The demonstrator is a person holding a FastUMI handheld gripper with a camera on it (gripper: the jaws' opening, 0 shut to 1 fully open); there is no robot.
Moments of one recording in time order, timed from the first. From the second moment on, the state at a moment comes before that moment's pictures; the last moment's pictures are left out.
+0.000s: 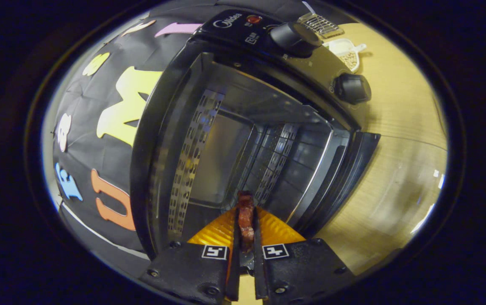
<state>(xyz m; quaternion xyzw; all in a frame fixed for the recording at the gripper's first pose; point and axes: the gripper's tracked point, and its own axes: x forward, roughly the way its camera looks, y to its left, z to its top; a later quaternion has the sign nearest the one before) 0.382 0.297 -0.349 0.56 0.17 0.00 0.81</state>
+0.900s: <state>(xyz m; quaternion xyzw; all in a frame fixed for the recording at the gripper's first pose) 0.358 0.285 -0.346 0.17 0.19 0.00 0.97</state>
